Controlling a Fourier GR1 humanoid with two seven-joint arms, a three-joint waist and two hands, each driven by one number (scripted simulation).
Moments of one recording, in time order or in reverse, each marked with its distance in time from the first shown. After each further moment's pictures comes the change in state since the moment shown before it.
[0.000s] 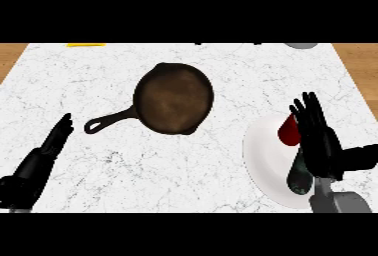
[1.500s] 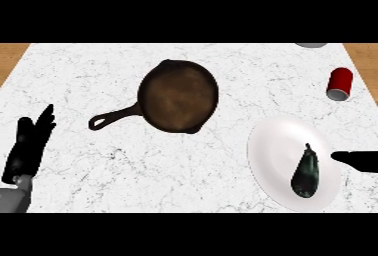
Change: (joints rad) left arm -0.190 -0.054 0.122 0.320 -0.046 0.070 0.242; right arm 0.056 -0.598 0.011 -0.277 0.451 -0.053 0.814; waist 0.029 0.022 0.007
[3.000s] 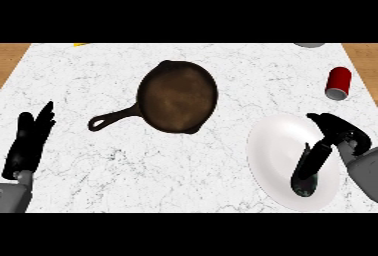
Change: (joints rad) left arm -0.027 -0.027 0.045 0.027 -0.043 -0.031 0.015; right arm -0.413 0.054 0.445 0.354 -0.085 0.481 0.360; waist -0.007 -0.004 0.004
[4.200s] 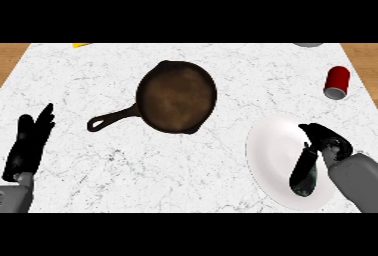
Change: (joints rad) left arm 0.014 -0.049 0.064 -0.007 -0.062 -0.042 0.001; right arm 0.050 0.129 -0.040 0.119 0.120 0.047 -0.038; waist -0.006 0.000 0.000
